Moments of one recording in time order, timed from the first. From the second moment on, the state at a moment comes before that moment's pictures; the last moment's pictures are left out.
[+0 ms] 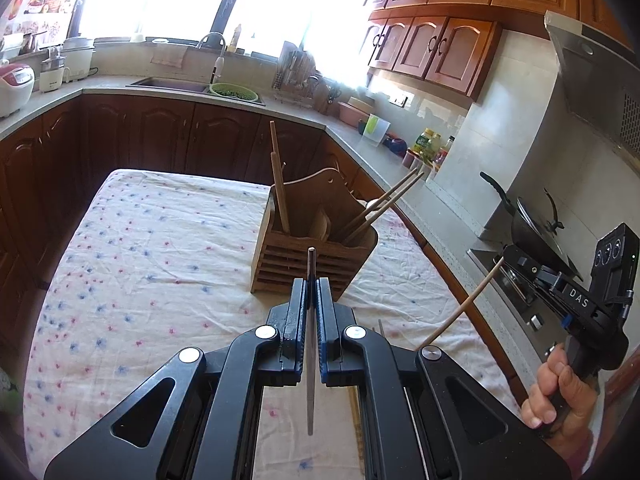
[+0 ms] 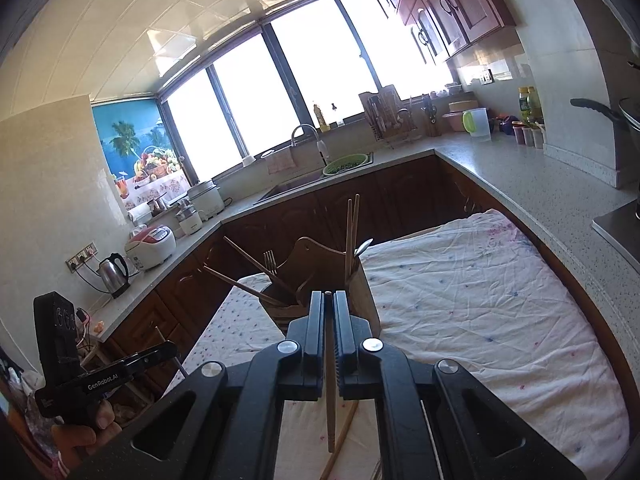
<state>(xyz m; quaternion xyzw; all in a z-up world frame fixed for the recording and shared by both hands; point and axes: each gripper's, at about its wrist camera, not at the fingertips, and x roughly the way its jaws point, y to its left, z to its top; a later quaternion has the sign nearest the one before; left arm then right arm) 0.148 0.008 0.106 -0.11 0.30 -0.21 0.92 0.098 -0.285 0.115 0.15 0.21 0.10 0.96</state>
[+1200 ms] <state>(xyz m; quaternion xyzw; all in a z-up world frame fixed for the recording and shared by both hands) 0.290 -0.015 0.132 -0.14 0.18 -0.11 0.97 0.219 -0.259 0.137 0.12 0.12 0.05 0.98</state>
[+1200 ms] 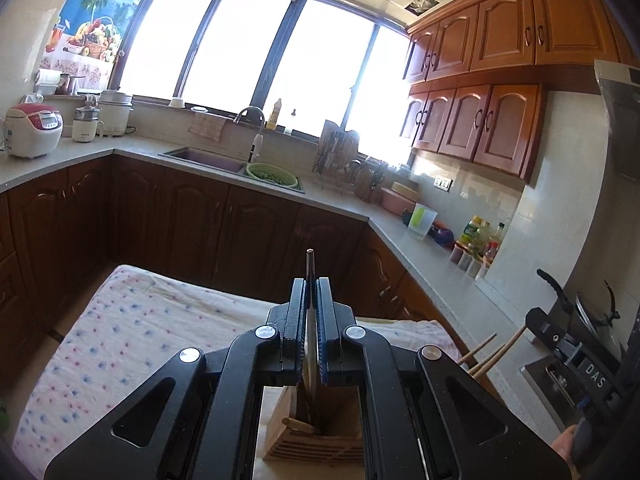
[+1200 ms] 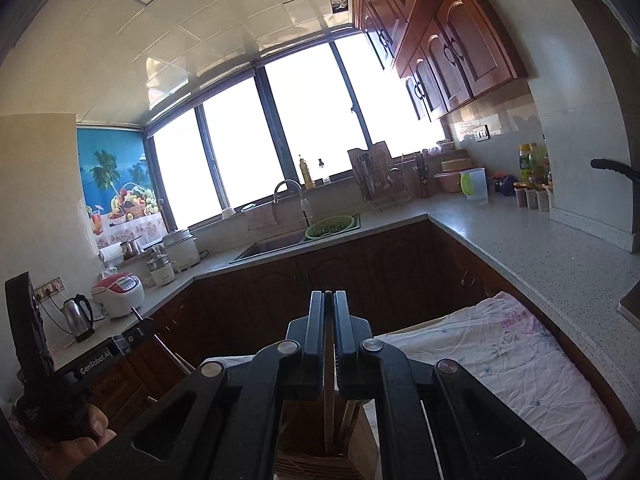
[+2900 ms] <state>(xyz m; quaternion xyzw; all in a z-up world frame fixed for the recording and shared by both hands) 0.171 0.031 0.092 -0.16 0.24 -0.08 0.95 0.108 -0.296 0.093 0.17 0.17 0.05 0.97</state>
